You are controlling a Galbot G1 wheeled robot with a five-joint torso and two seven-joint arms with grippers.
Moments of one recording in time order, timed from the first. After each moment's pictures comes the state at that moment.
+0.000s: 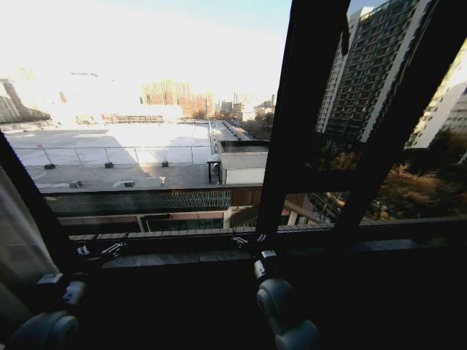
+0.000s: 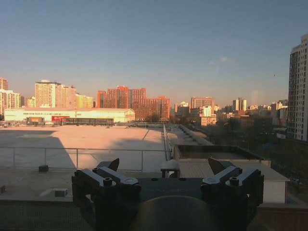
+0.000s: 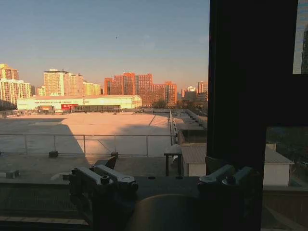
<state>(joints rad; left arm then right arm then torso) 1.52 -1.19 -1.00 -2.18 -0.55 0.28 0.06 -1.14 1.42 0.19 1.98 0.15 -0.34 0.24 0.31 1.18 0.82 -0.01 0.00</state>
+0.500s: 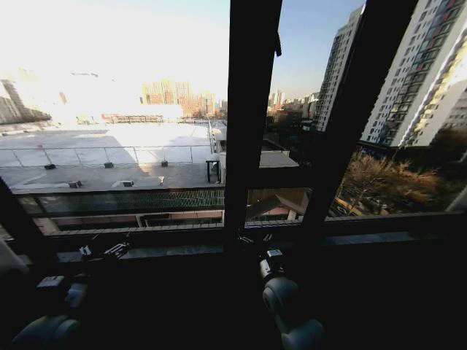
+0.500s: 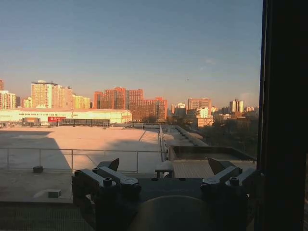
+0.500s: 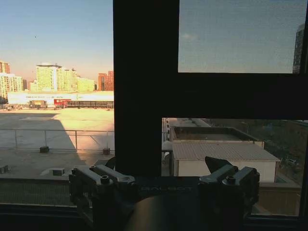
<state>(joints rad) 1.53 -1.22 -0.99 -2.22 -0.53 0.28 0.06 -1.16 1.39 0.22 1.99 0.16 -0.34 0.24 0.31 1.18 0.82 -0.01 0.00</state>
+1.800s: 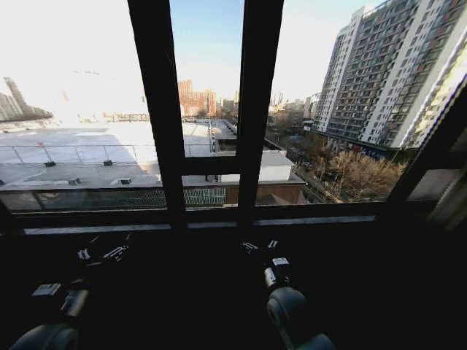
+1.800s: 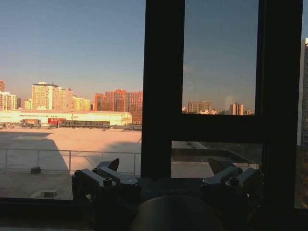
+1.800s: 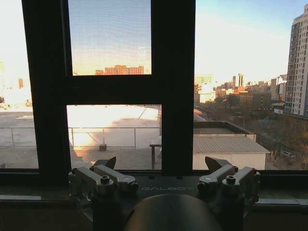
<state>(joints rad) 1.57 -1.25 -1.00 -2.25 -0.53 0.24 0.08 -1.25 1.39 0.23 2.06 0.15 -0.34 0.26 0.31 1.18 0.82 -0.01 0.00</state>
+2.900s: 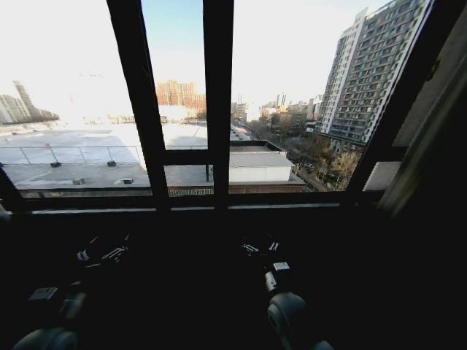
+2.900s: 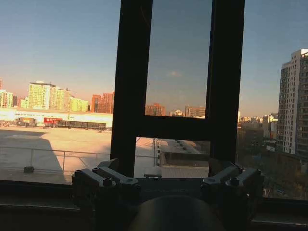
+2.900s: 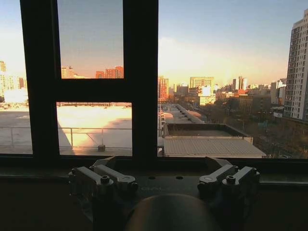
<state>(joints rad) 1.59 -1.25 -0.99 -2.25 -0.57 0.20 0.09 -1.27 1.40 0.23 2.08 0.13 -0.33 0.27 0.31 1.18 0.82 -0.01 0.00</state>
